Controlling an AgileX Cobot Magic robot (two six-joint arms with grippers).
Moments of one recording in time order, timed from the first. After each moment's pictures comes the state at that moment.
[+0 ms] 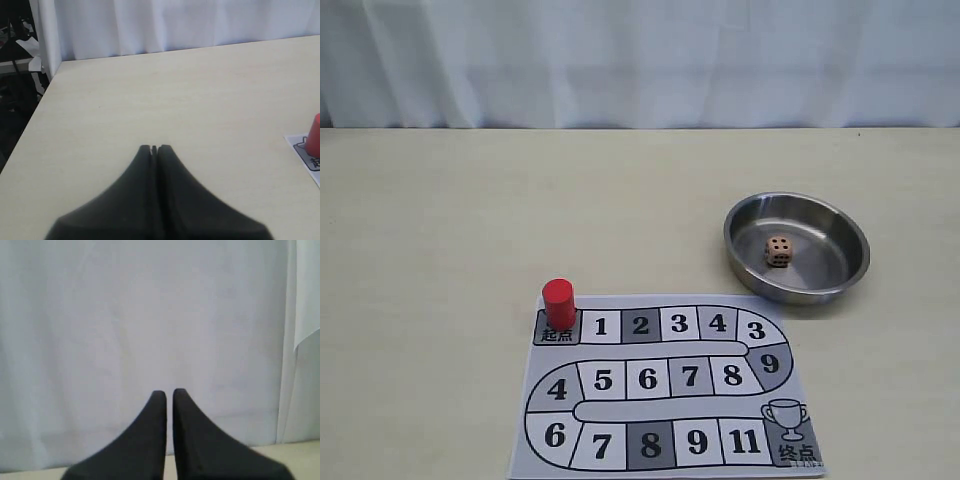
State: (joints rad) left arm -0.03 0.00 0.00 -0.03 0.36 0.13; right arm -0.07 0.20 -0.49 0.04 0.21 0.04
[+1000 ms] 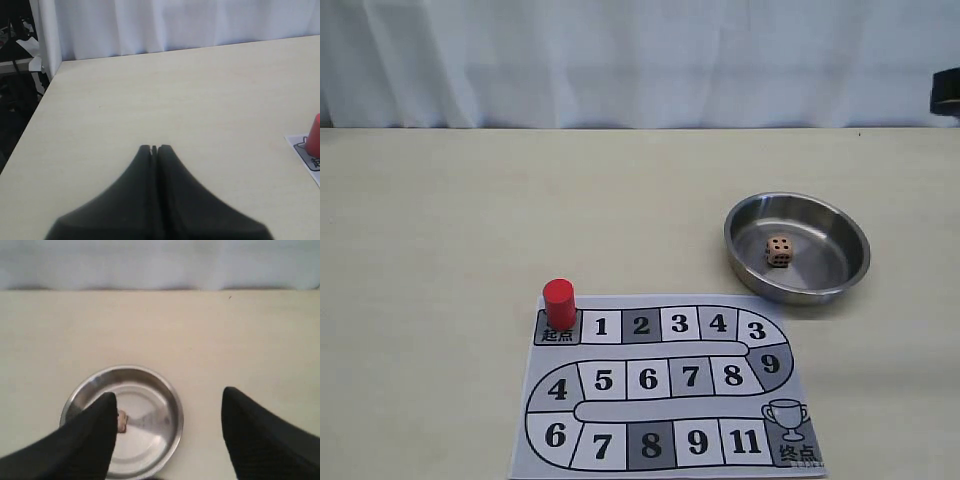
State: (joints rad) left arm -0.03 0.00 0.00 -0.03 0.36 0.13; right arm -0.07 1.24 -1.03 0.18 0.55 -0.22
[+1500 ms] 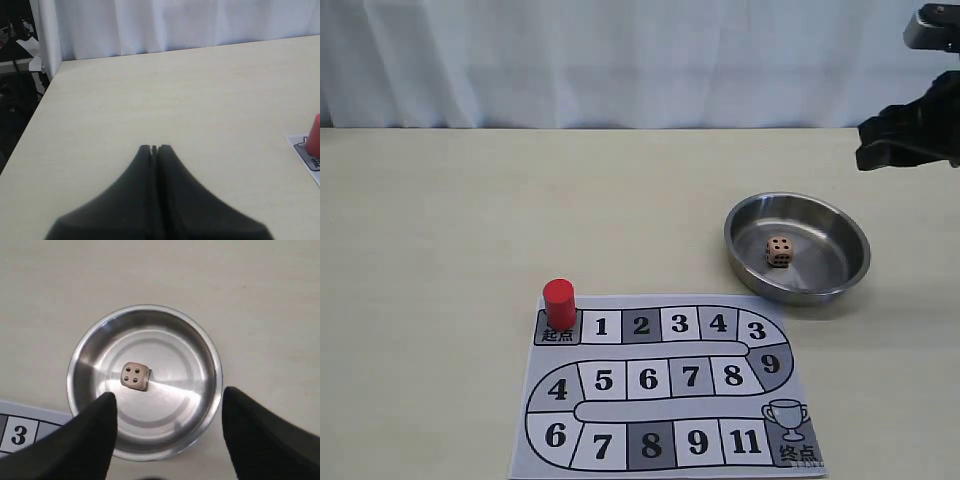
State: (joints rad) left arm -0.03 0.00 0.00 -0.03 0.36 0.13; right arm -0.06 1.58 -1.20 0.31 0.72 -0.40
